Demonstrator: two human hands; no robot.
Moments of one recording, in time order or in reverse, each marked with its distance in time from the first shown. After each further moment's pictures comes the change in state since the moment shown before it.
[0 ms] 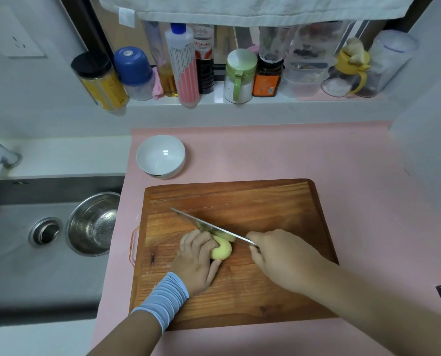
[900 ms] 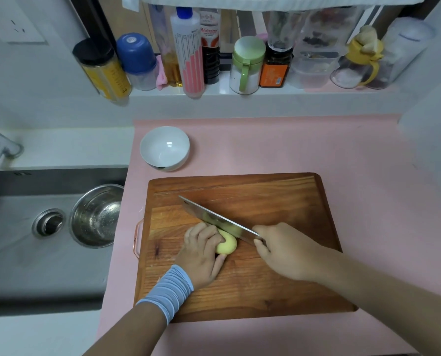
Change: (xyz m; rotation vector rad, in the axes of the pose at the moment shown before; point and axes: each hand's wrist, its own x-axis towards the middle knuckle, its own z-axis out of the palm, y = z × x) left_hand -0.002 -0.001 0.000 -0.041 0.000 0.004; right_hand 0.015 0.008 0.009 0.128 -0.094 0.019
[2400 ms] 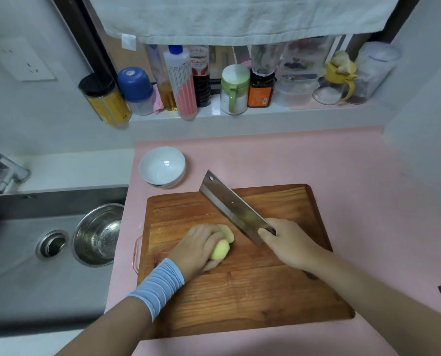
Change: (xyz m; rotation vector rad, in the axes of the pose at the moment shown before) left_hand 0.044 -0.019 -0.024 -0.020 -0.249 0.194; right_hand 0.008 0.038 0.002 0.400 0.199 0.113
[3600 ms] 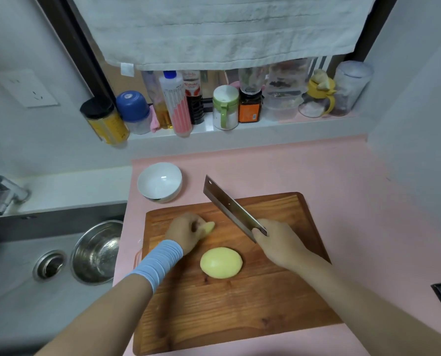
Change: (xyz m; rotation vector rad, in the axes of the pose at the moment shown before) left_hand 0.052 -0.029 -0.039 -0.314 -0.155 -0.844; right_hand 0.008 -0.007 0.007 -0.058 0.181 0.012
